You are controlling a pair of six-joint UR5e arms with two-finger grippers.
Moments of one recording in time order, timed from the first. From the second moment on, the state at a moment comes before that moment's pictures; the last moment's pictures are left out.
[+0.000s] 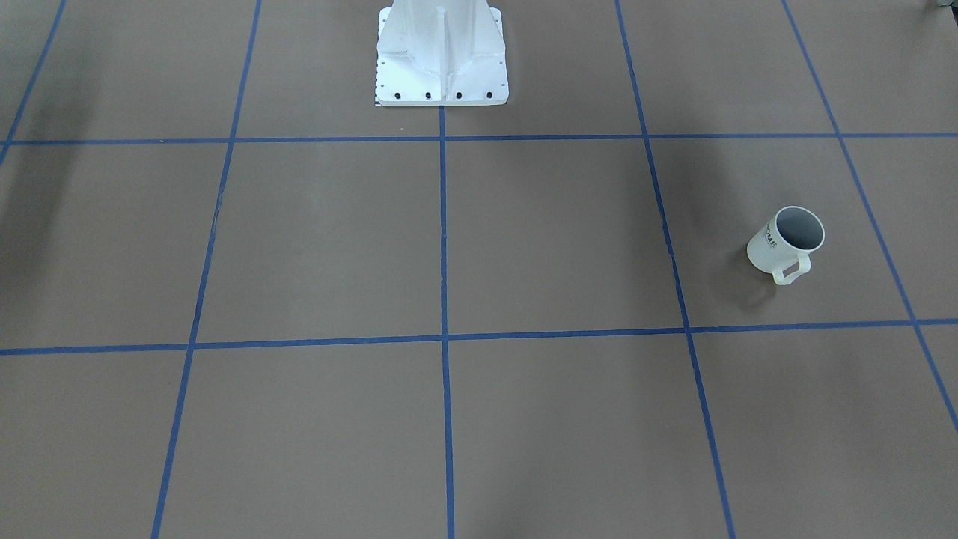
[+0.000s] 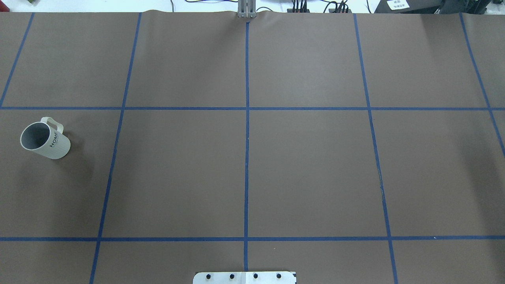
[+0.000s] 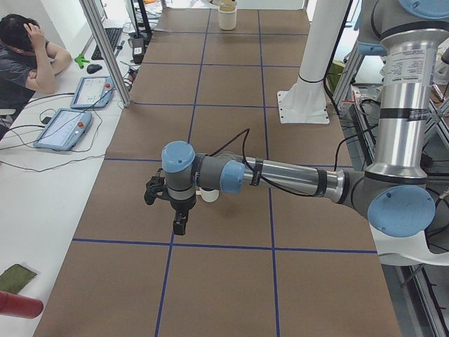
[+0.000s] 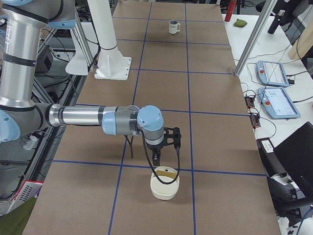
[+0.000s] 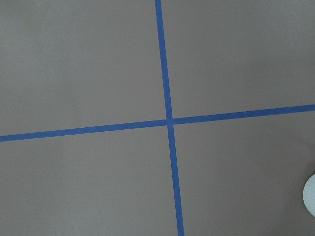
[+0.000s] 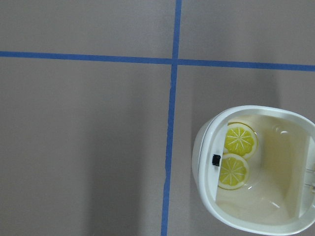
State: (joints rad) left arm -1.51 -1.59 -1.69 -1.59 -2.27 -0.05; right arm 1.63 -1.81 1.87 -1.56 2.39 -0.03
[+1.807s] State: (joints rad) left arm -1.50 -1.58 -1.69 -1.59 -2.27 -0.05; right arm 1.59 -1.59 1.69 -1.55 2.39 -0.01
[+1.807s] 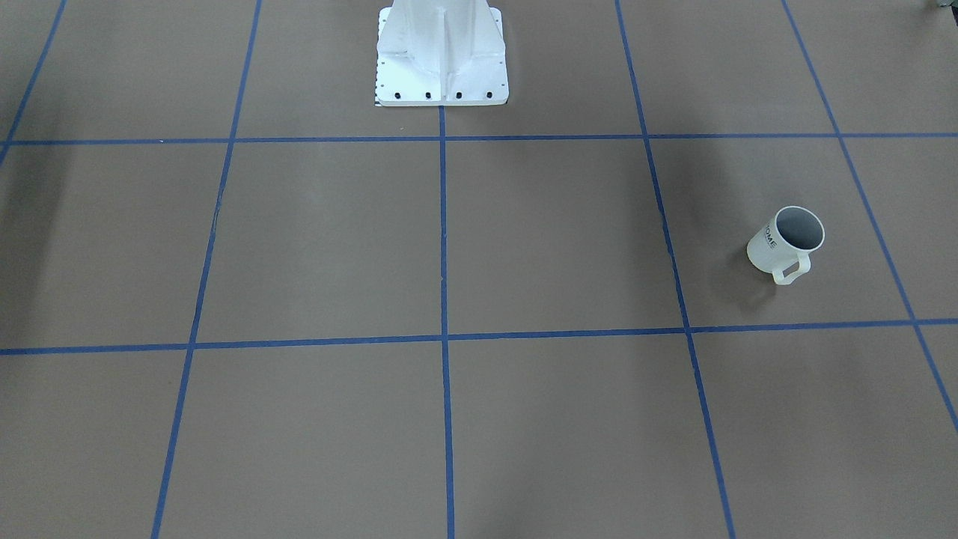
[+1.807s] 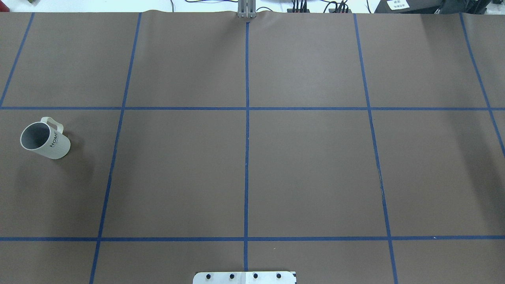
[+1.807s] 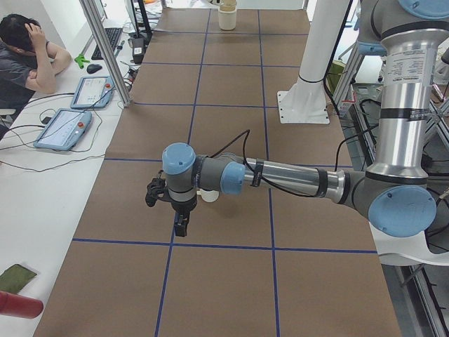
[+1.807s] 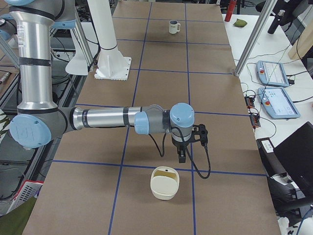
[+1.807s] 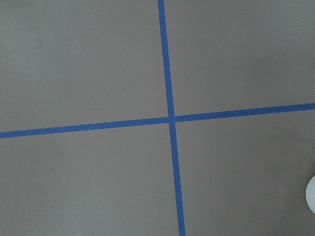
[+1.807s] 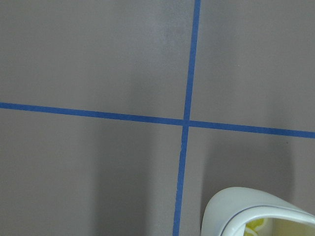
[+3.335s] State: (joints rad) left arm -1.55 -1.56 -1.67 -1.58 -2.27 -0.04; right arm 1.59 -1.59 1.69 -1.55 2.39 -0.01
